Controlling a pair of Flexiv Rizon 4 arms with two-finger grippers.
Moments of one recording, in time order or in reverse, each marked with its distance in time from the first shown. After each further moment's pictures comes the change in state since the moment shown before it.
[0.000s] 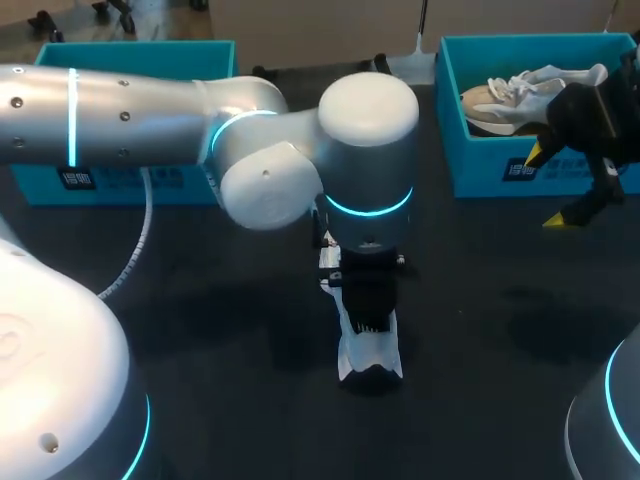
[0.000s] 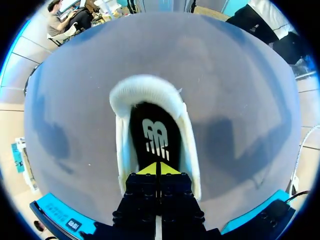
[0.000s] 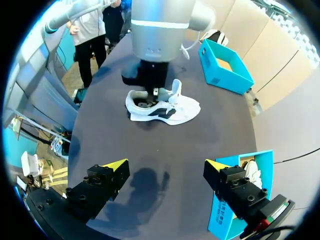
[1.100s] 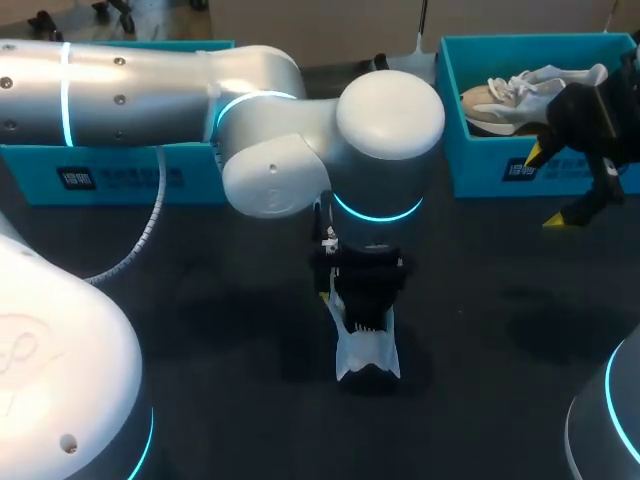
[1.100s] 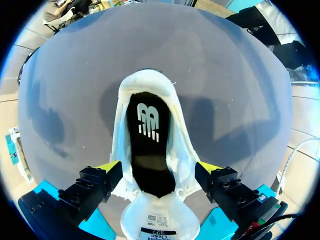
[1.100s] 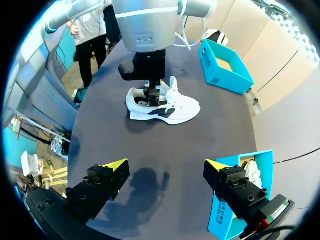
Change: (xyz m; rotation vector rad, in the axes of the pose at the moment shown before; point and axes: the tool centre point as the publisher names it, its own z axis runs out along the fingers) left arm 0.015 0.013 -0.026 -0.138 0.086 -0.046; right arm 0.000 0.000 0.000 0.000 0.000 0.000
